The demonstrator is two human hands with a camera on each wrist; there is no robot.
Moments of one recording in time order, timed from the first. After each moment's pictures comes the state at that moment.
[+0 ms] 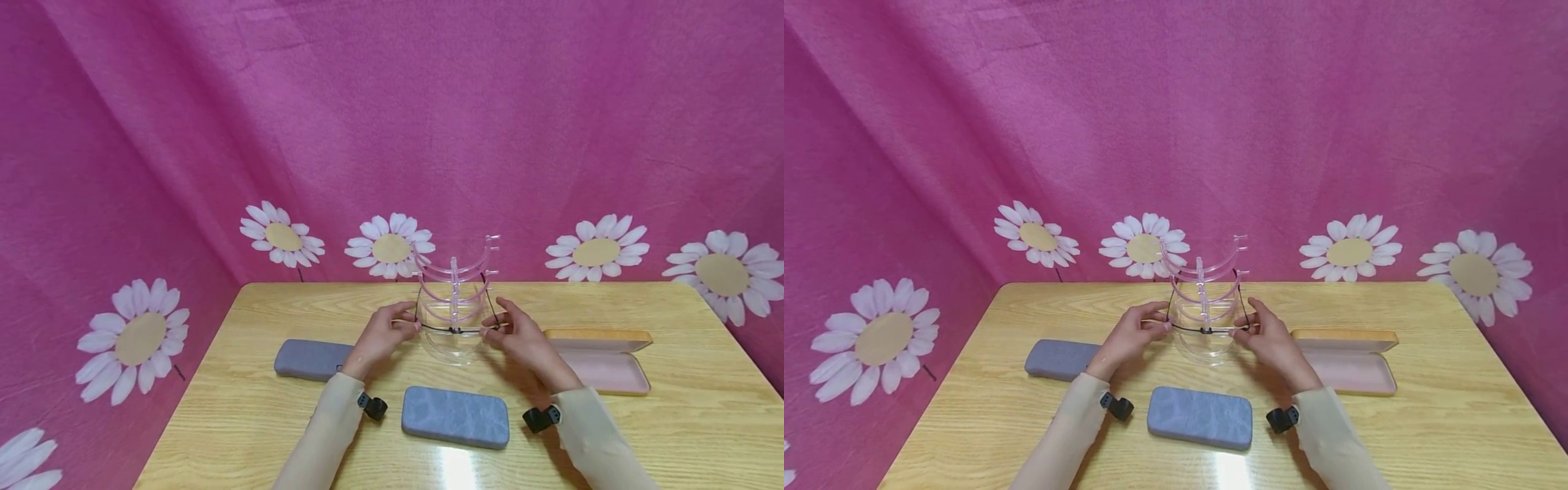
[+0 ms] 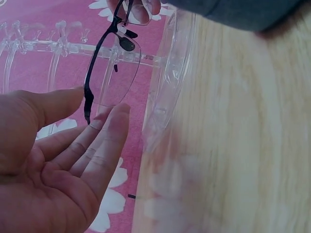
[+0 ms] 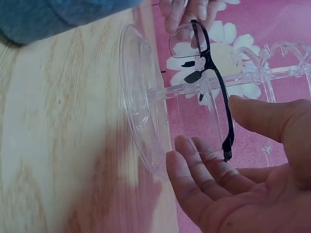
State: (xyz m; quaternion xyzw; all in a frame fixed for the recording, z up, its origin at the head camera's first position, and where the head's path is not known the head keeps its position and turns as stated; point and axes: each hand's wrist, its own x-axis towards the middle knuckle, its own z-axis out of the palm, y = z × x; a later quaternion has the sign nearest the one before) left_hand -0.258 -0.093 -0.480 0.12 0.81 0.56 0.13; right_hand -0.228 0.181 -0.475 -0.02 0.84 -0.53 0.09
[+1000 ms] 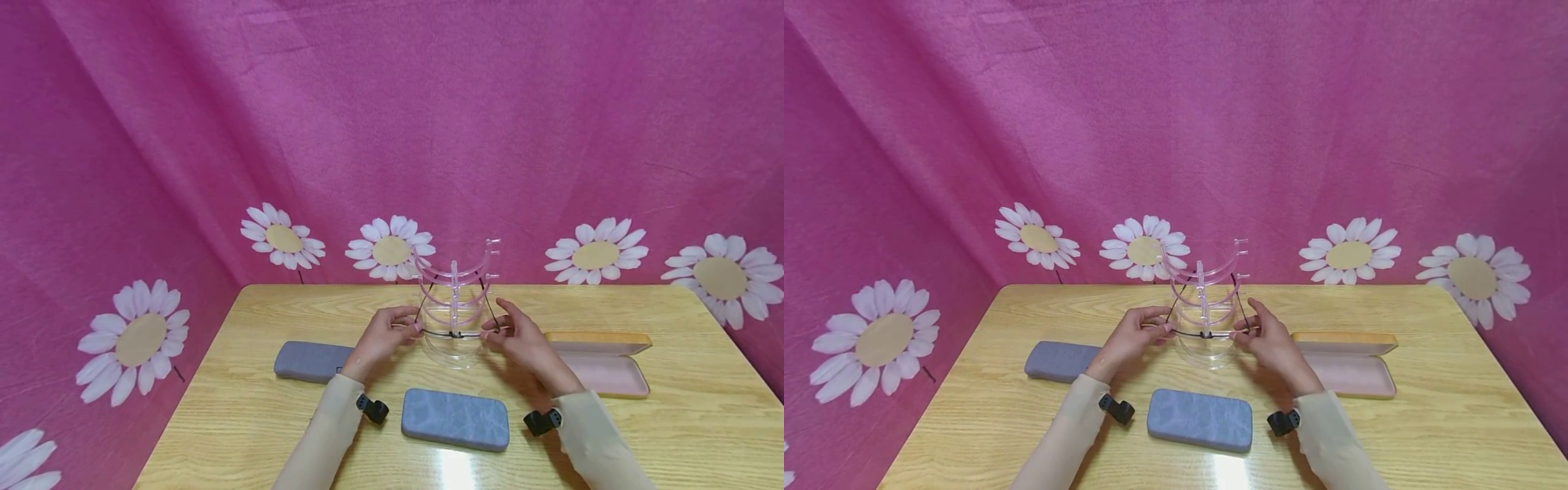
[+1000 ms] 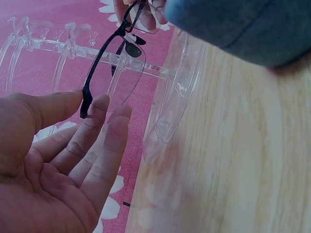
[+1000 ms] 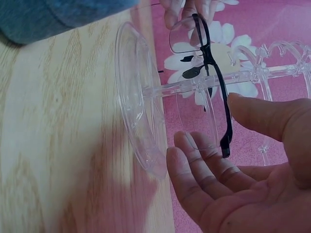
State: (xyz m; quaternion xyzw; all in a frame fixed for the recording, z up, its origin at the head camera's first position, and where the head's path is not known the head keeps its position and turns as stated) left_hand -0.258 -0.092 -0.479 0.11 0.78 0.60 0.15; right_hand -0.227 0.182 -0.473 -0.03 0.84 -0.53 0.09
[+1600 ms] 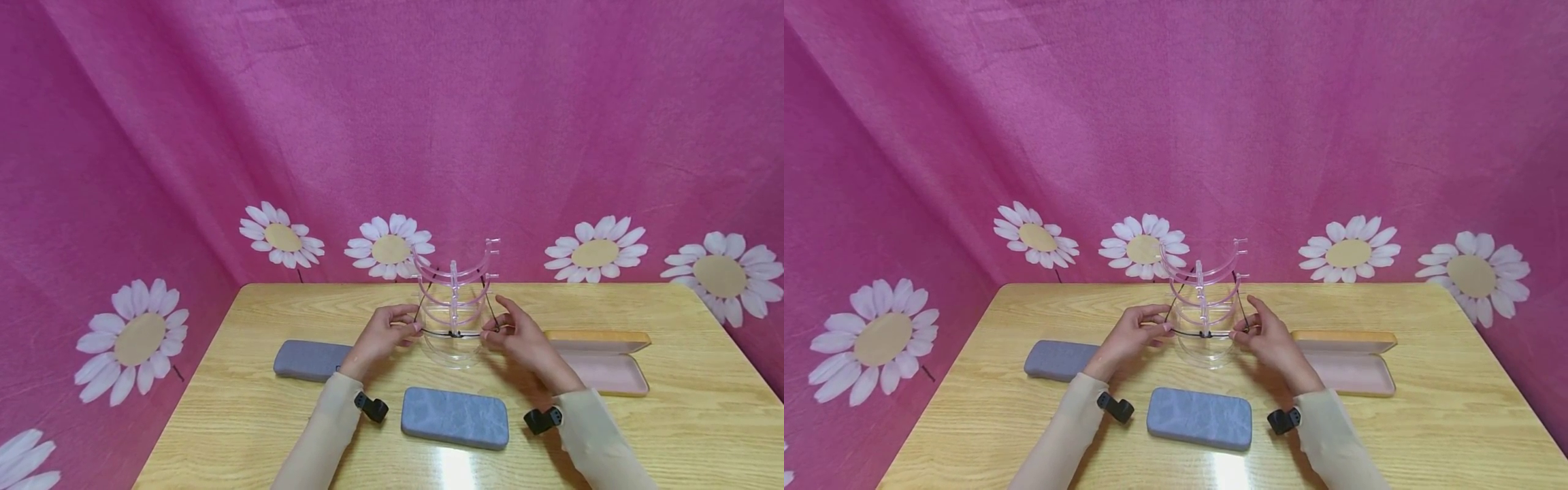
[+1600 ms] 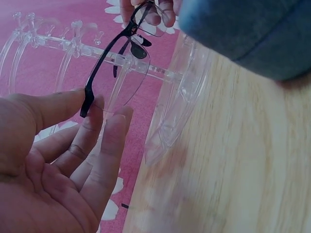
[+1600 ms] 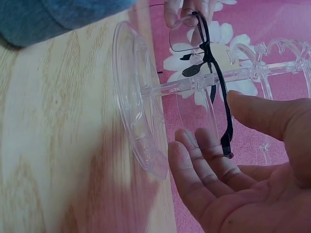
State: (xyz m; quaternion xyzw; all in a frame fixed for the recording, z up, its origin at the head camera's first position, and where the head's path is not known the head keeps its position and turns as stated) left_hand -0.259 -0.093 -0.479 0.10 0.76 0.62 0.17; right_hand -0.226 0.185 -0.473 -0.04 0.83 -0.54 0.08
